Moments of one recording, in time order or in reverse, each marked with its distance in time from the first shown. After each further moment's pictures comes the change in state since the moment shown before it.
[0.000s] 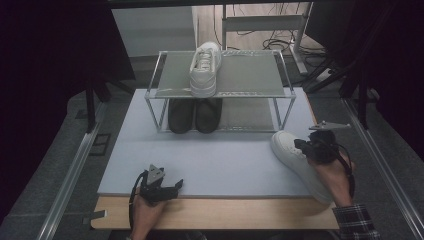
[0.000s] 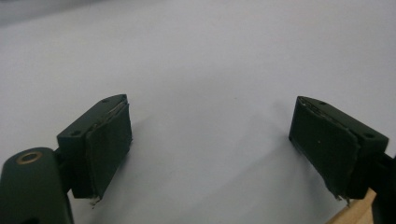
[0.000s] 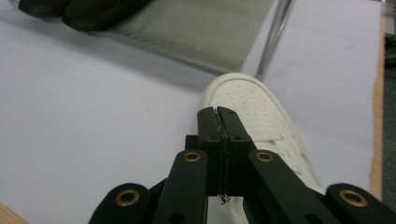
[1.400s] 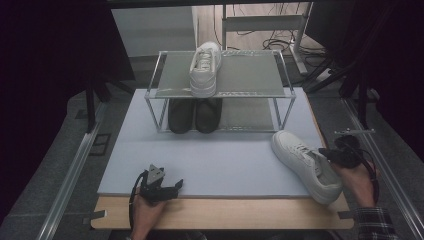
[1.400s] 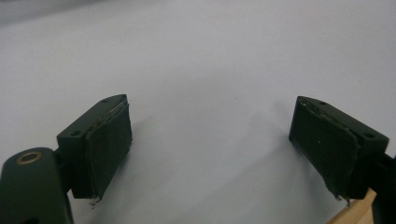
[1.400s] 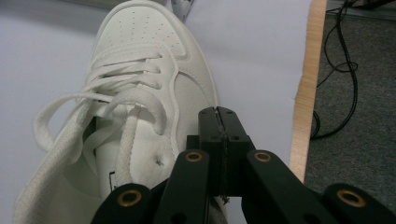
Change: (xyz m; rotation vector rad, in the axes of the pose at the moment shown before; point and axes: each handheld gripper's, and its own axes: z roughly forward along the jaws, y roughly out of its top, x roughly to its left) left arm 0.000 0.000 0.000 0.001 0.001 -0.003; right arm -0.075 -0.041 0.004 0.126 -0.043 0.115
